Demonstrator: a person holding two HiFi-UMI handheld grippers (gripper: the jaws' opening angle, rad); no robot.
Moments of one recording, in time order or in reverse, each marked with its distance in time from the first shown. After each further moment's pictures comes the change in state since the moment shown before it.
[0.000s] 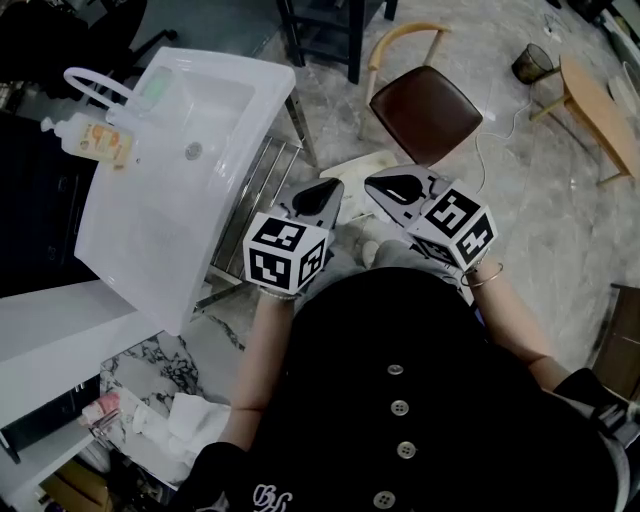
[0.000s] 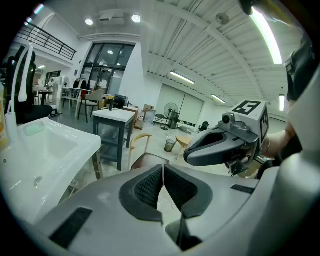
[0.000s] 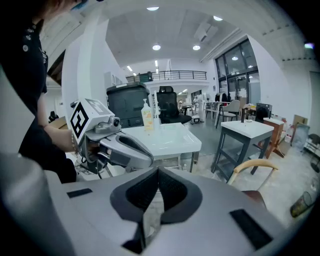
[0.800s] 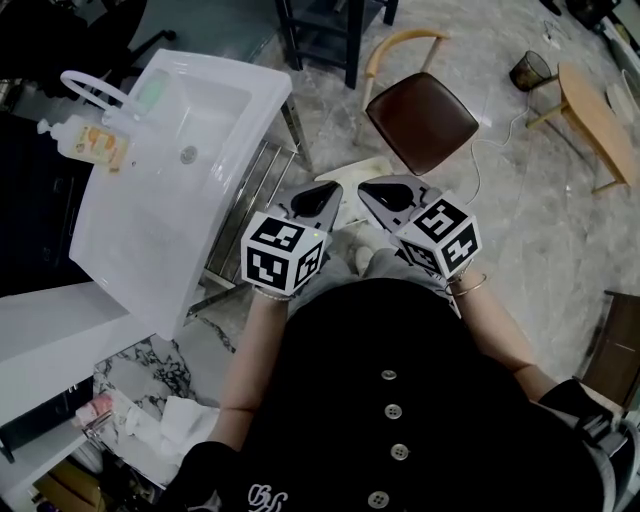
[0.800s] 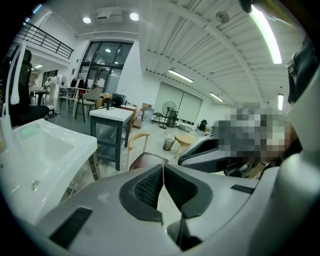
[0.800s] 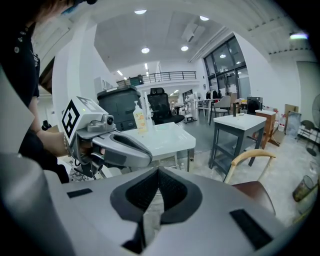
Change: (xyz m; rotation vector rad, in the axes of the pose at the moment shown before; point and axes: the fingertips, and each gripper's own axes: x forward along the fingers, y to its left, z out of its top) left arm 0.013 -0.001 0.007 0.015 0.020 -0.017; right arm 0.009 -0.014 -0.009 0.104 -0.020 -0.047
